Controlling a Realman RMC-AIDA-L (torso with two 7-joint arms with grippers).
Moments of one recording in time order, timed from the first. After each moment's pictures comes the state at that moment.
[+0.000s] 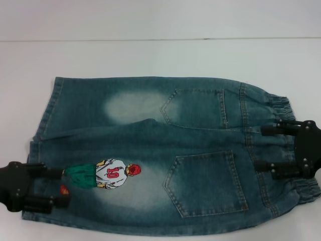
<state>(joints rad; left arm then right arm) -0.50 -1.98 0.32 0.73 2.52 1.95 -1.48 0.38 2.07 -0.66 -0.93 -2.12 -1.75 1.32</state>
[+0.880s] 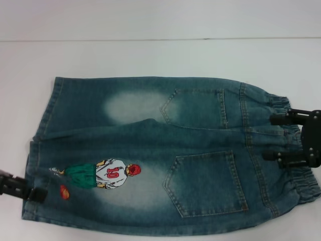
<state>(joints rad) -0.51 -2.01 0.59 1.16 2.58 2.03 -2.17 0.39 2.06 -0.66 -0.95 -2.12 -1.71 1.31</state>
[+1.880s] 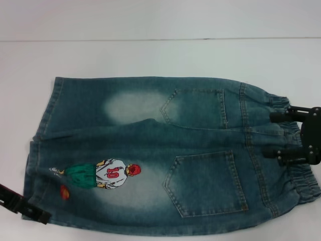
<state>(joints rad) -0.56 -2.09 0.72 1.10 2.86 1.84 -2.21 0.40 2.06 -0.65 -0.96 -2.14 -1.70 1.30</state>
